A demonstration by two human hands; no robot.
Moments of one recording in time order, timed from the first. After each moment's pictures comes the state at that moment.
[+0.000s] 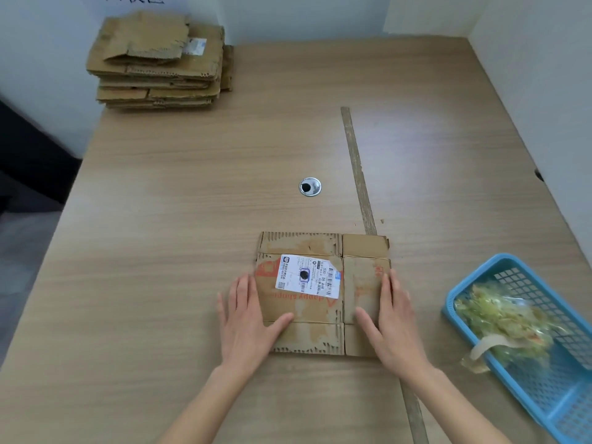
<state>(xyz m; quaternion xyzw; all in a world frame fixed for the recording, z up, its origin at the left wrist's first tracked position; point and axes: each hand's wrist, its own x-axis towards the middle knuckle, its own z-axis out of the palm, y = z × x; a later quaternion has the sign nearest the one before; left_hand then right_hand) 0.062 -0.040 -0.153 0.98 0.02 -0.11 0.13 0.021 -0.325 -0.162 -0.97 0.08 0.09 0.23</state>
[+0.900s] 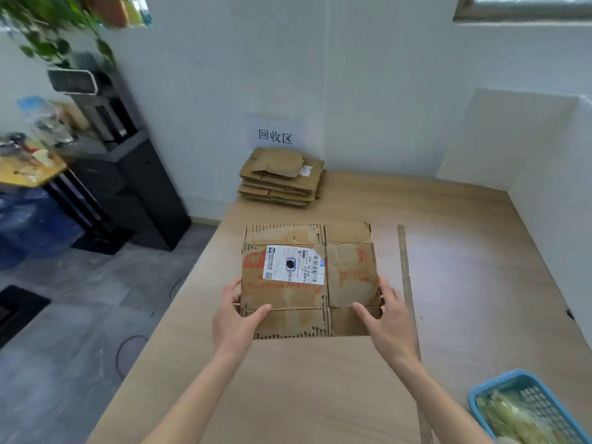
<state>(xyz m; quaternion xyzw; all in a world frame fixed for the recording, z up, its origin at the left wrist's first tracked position) 0.047 0.075 0.052 0.81 0.22 0.13 0.53 0.093 -0.221 0.056 -0.90 0.01 -0.05 0.43</state>
